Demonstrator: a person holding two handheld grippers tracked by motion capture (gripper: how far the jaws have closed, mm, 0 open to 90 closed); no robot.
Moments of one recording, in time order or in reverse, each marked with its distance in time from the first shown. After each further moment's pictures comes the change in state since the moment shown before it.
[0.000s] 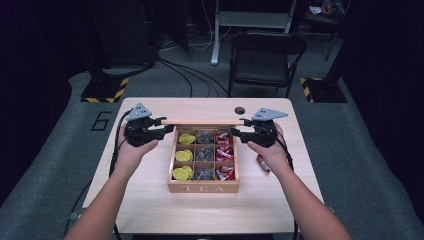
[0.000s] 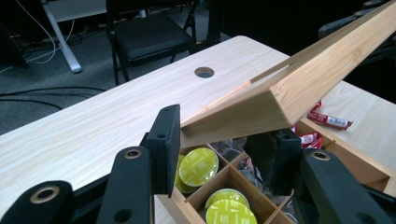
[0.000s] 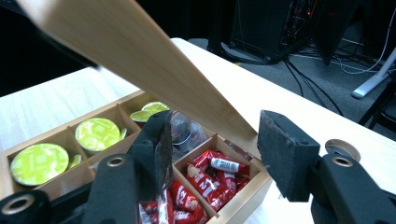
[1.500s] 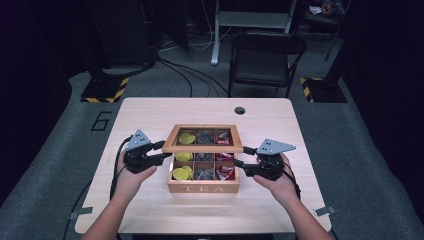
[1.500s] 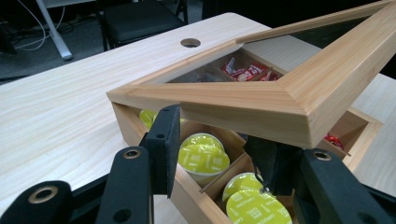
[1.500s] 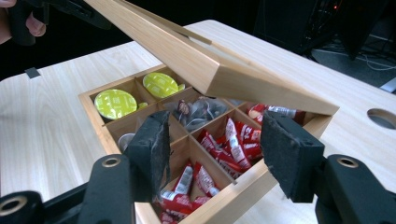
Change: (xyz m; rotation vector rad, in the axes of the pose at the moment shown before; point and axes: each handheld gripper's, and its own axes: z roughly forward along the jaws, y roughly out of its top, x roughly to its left) left arm -0.027 -0.065 -0.011 0.013 -0.018 -0.011; right arm 0.055 -0.052 -0.045 0.012 0.071 -0.023
